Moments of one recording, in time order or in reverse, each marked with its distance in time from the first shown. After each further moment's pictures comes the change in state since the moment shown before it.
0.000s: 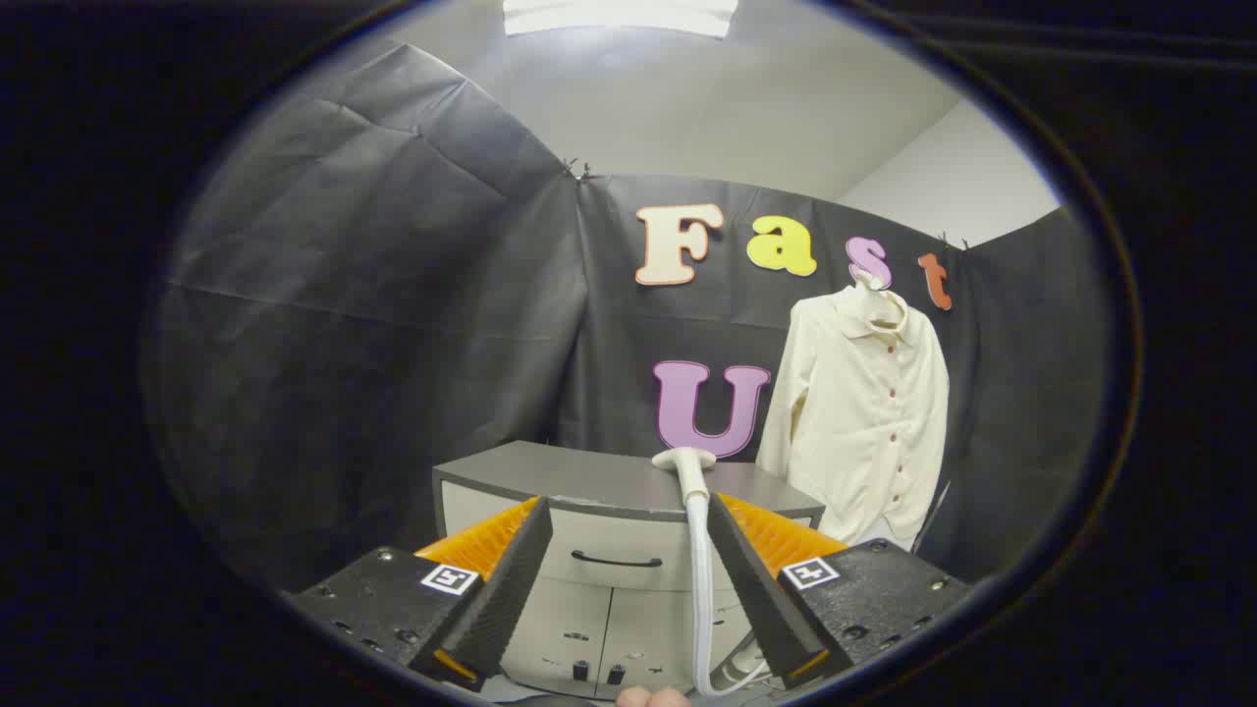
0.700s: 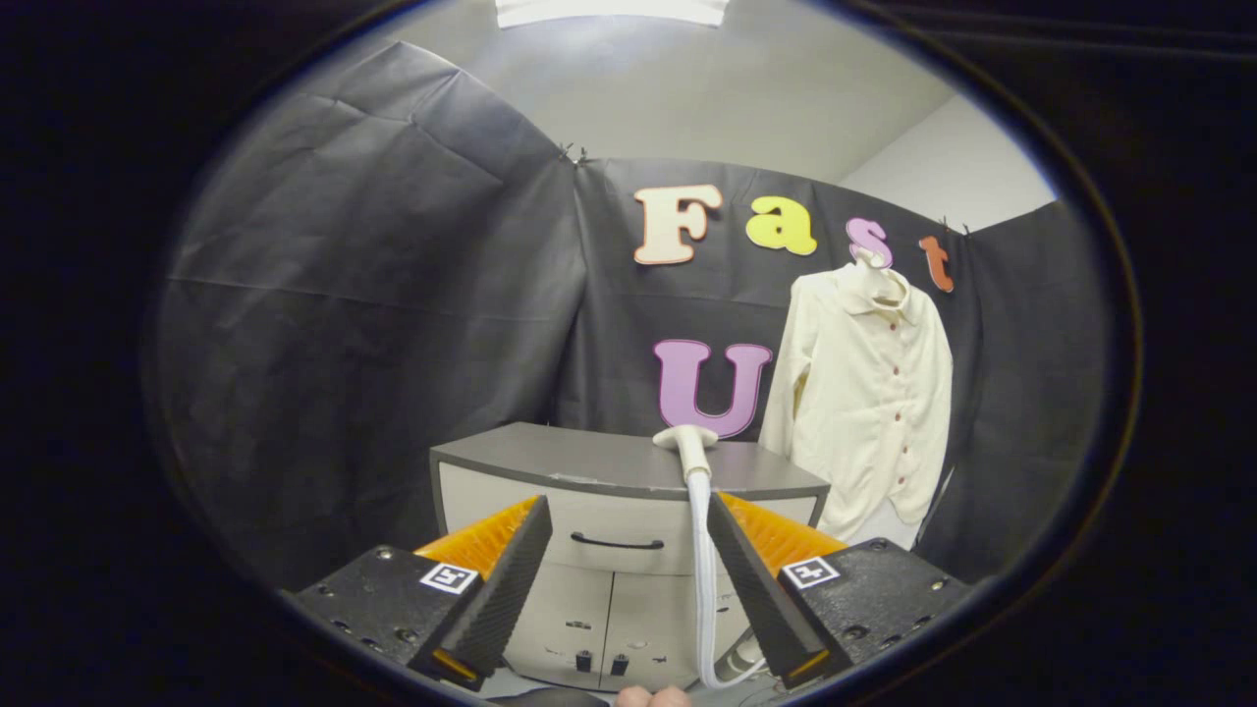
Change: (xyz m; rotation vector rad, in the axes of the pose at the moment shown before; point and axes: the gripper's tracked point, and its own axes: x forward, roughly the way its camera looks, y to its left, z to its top) arm 0.000 -0.002 -0.023 0.016 0.048 0.007
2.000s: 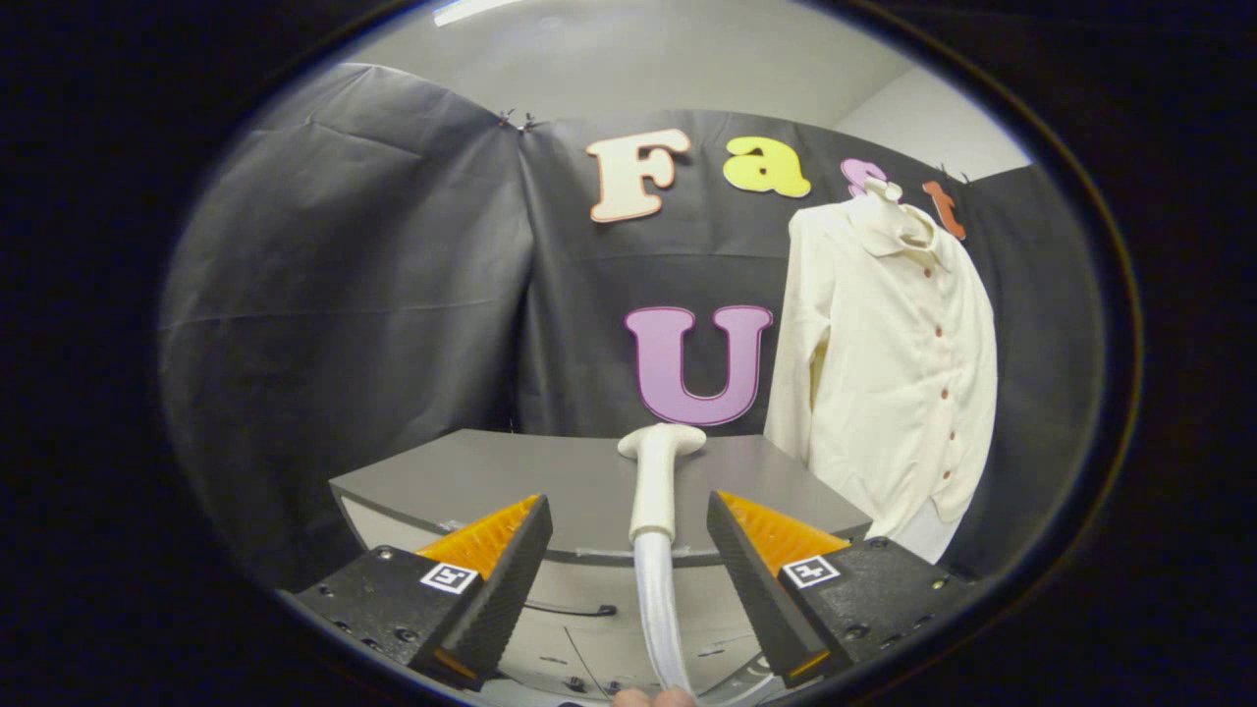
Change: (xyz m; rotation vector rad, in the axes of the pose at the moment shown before) arm 0.165 -0.065 -0.014 0.114 0.113 -0.001
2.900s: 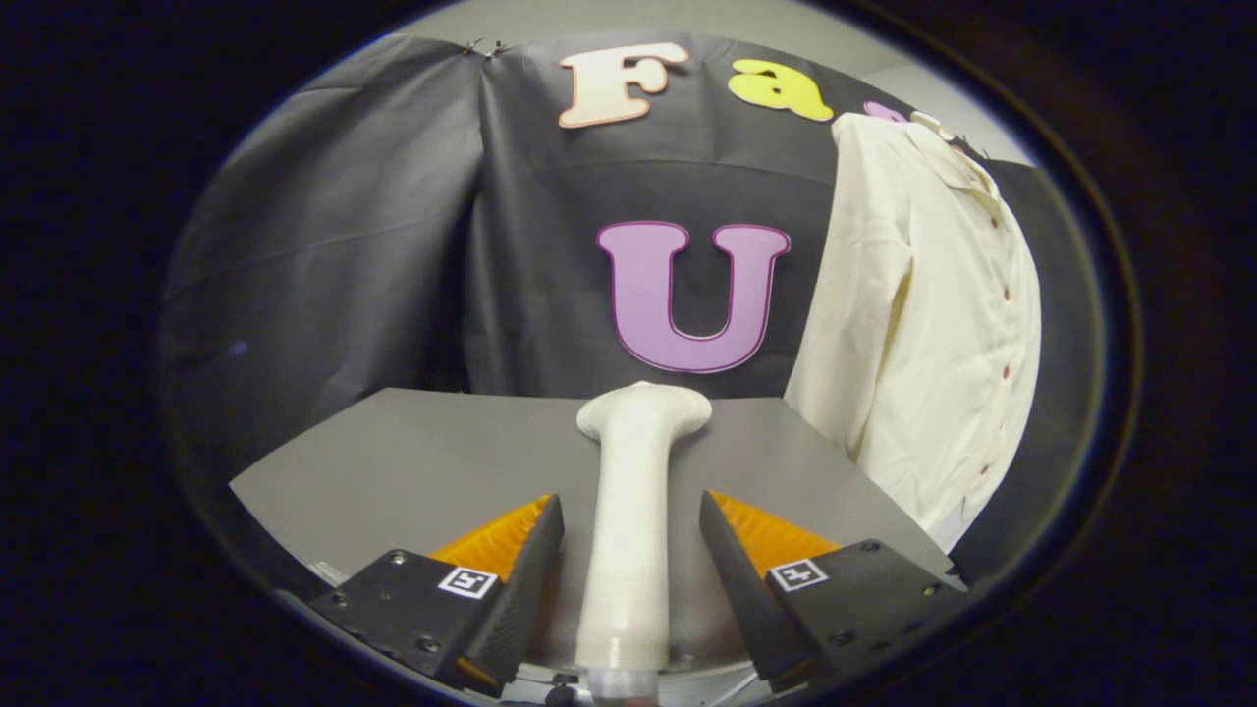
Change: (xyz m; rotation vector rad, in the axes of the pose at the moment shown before) arm 0.125 -0.012 -0.054 -0.040 0.268 -0.060
